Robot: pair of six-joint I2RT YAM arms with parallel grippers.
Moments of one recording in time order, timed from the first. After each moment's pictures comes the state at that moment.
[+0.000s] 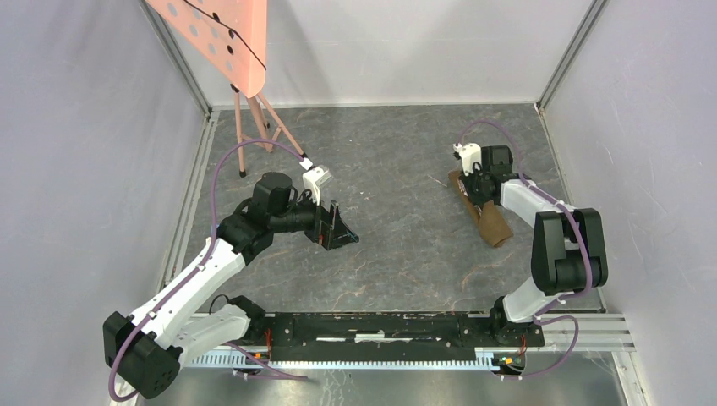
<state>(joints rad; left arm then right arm) -0.55 0.97 0.81 -0.39 0.58 -0.27 0.07 1.60 0.92 -0.27 -0.09 -0.38</state>
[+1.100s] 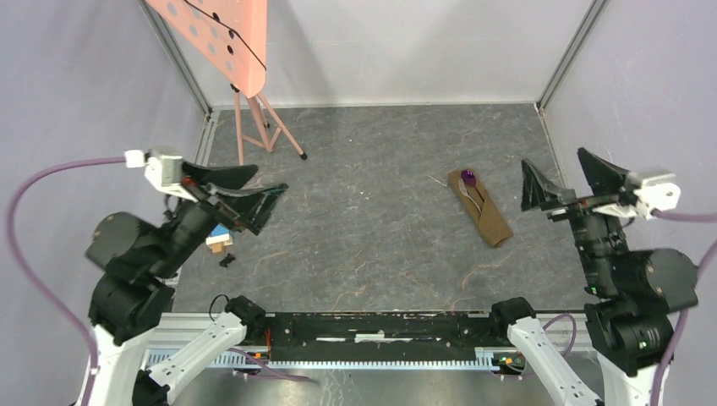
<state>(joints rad) -0.55 0.63 1.31 -0.54 0.14 -0.40 0.25 0.52 1.26 -0.42 0.06 0.00</state>
